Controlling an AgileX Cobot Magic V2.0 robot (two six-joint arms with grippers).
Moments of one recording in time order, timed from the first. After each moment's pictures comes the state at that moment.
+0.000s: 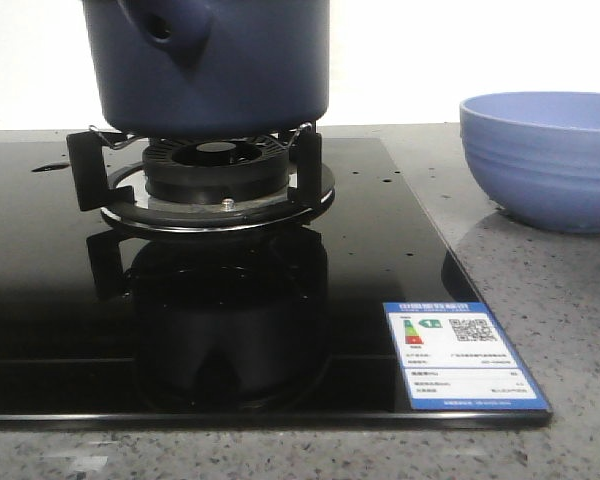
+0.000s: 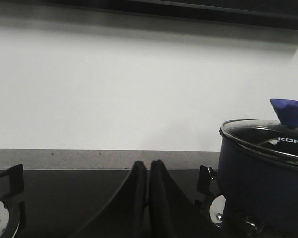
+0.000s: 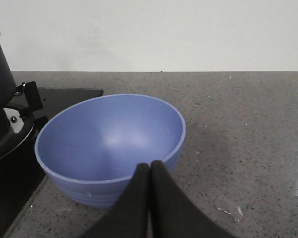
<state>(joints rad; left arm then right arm) -0.11 0.28 -0.32 -1.49 0.07 1.38 -0.09 0.34 -0.28 0.86 0.24 -0.85</state>
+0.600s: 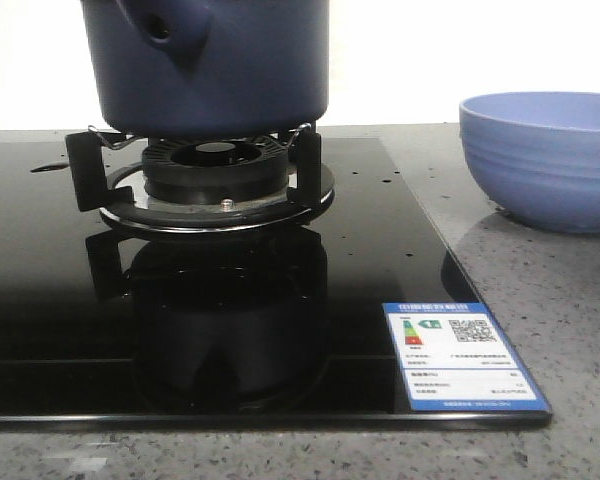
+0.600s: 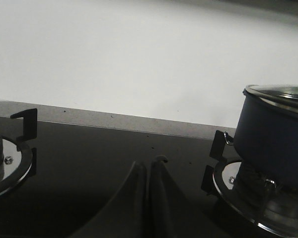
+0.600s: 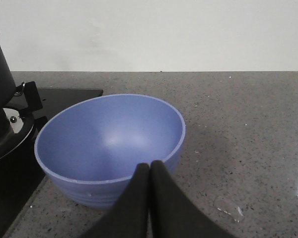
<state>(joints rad) -0.11 0.16 -0.14 -0.18 0.02 0.01 -0.09 0.34 -0.28 0.86 0.24 -0.85</state>
